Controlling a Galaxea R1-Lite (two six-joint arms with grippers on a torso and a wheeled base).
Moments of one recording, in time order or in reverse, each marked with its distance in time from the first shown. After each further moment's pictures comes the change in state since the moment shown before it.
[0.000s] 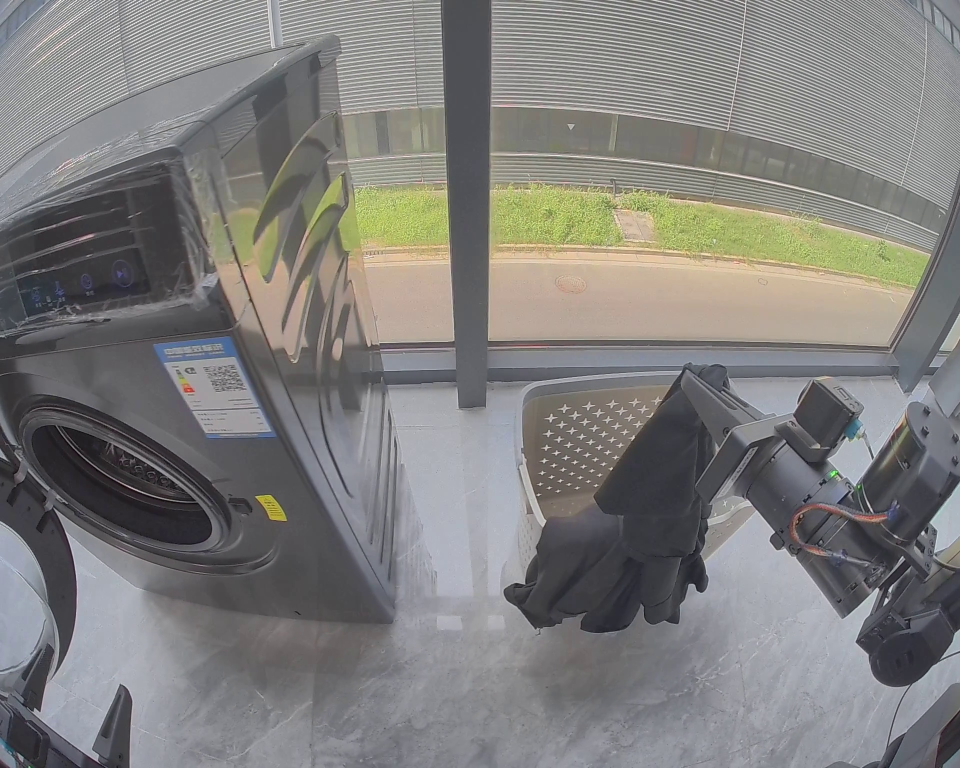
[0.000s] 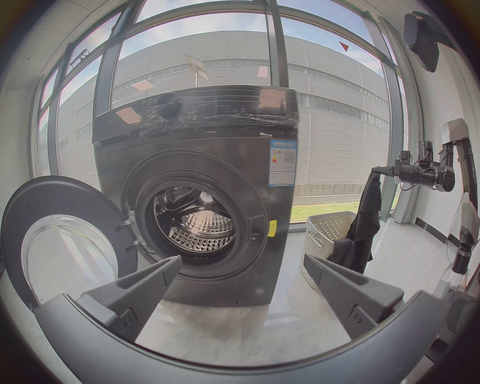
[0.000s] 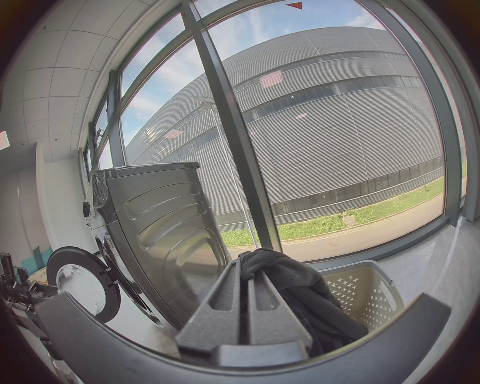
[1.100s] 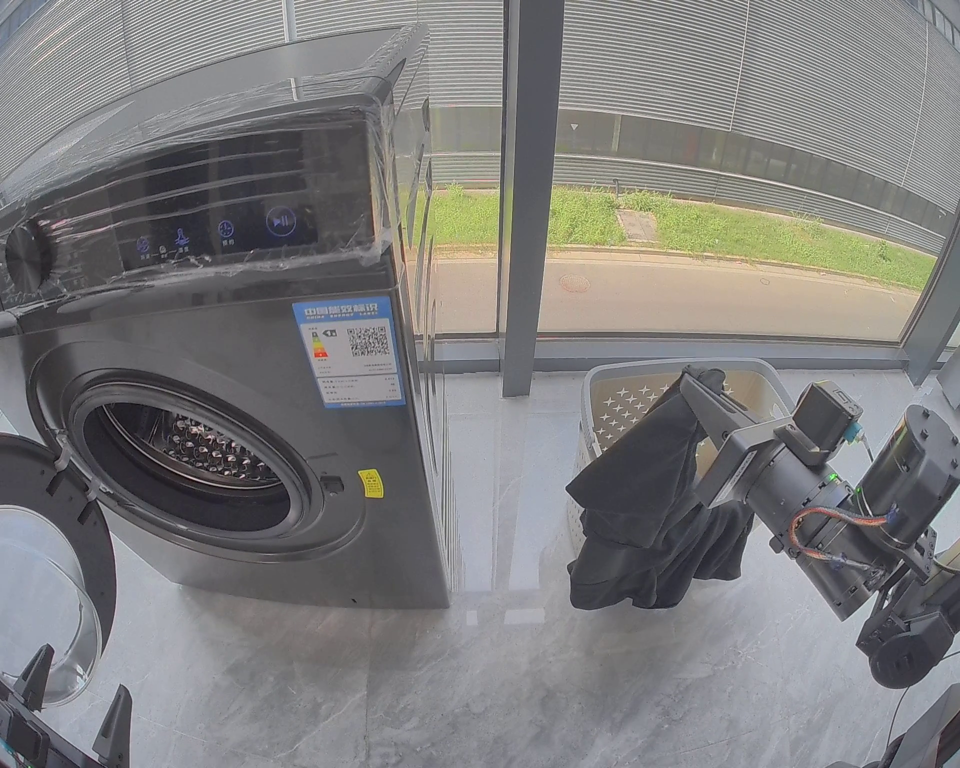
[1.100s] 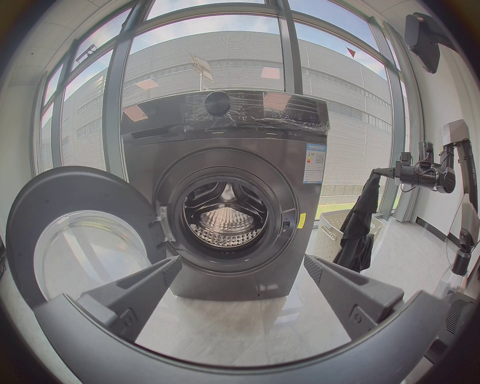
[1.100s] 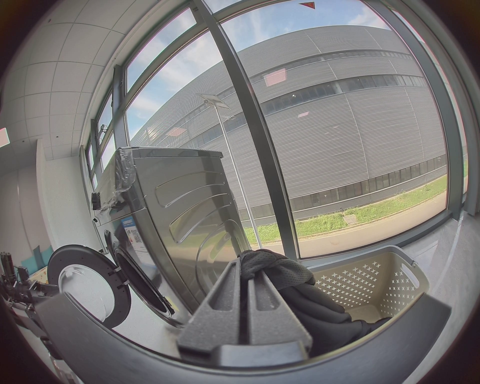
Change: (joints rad) left arm 0.001 0.000 0.000 0.000 0.001 -0.006; right arm 0.007 0.000 0.005 0.000 -0.001 0.001
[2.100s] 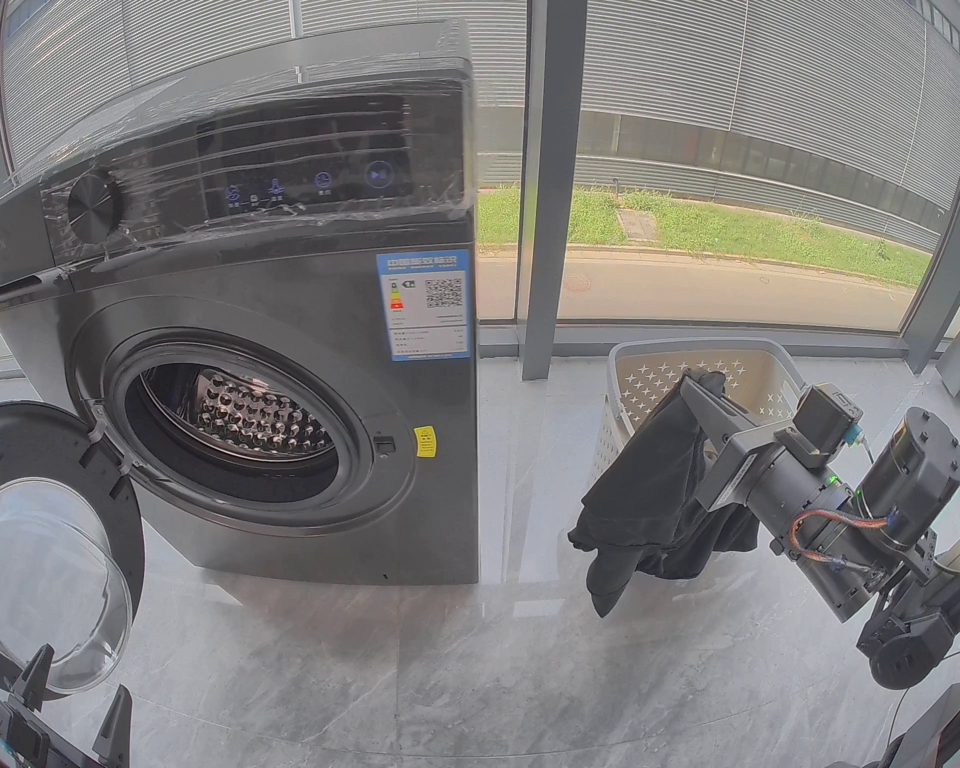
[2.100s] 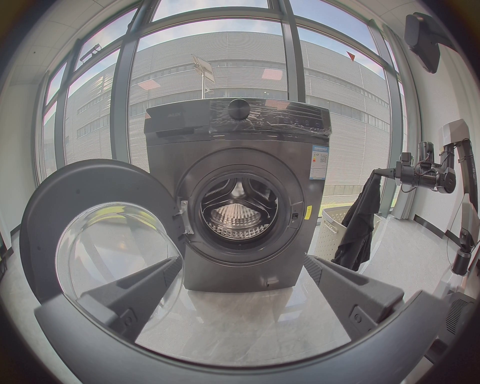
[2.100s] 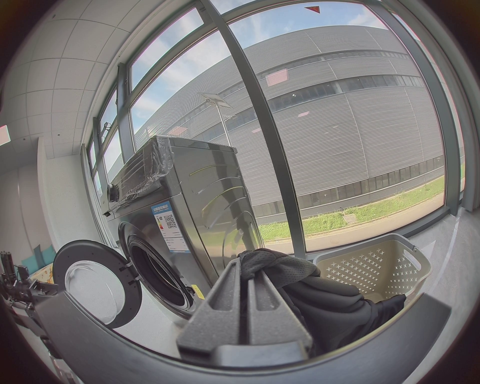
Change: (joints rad) left arm 0.000 0.000 0.000 0.000 -0.001 0.001; right arm -0.001 -0.001 0.007 0.000 0.000 0.000
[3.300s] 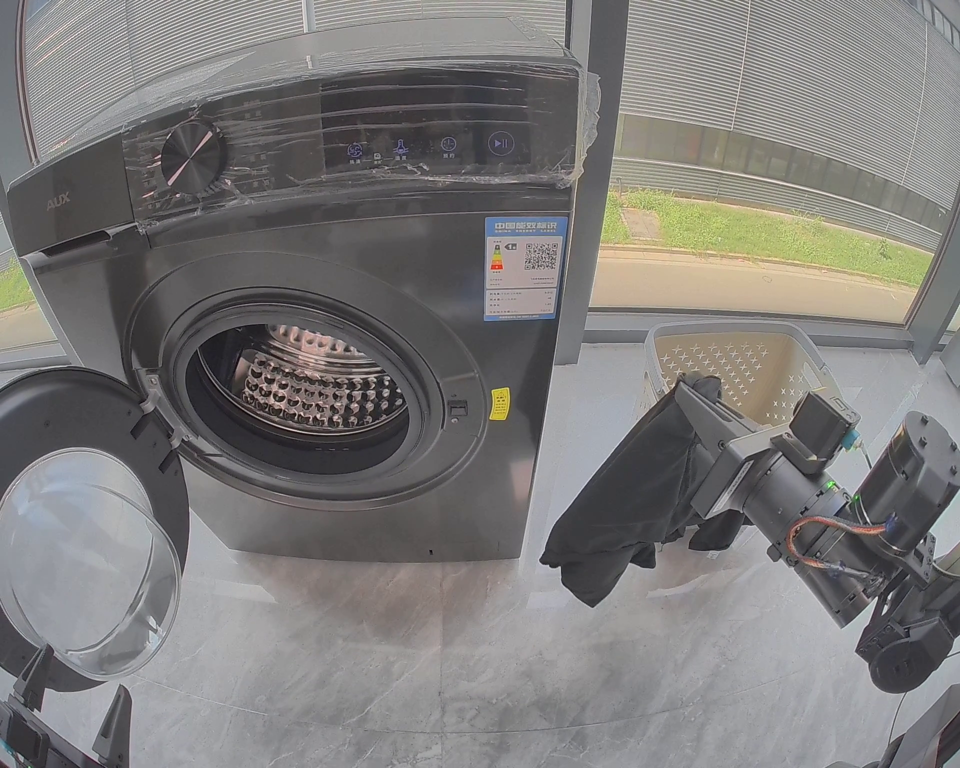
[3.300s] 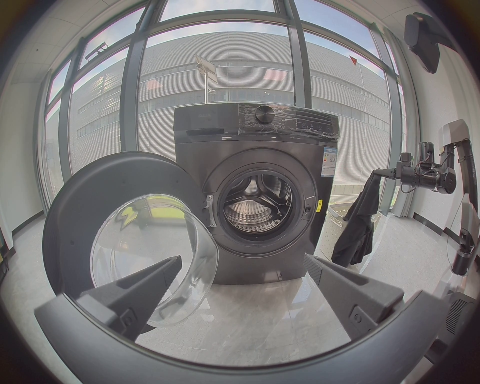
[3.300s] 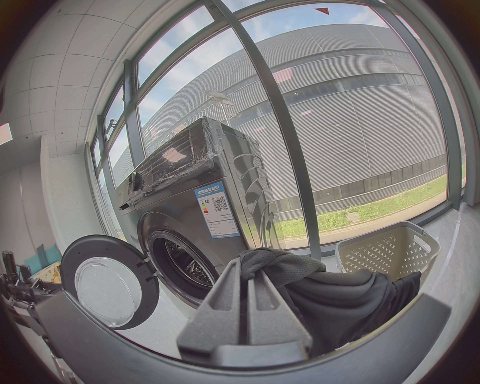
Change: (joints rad) left arm 0.000 0.000 0.000 0.000 0.000 0.000; right arm 0.014 0.000 0.005 0.000 0.000 0.001
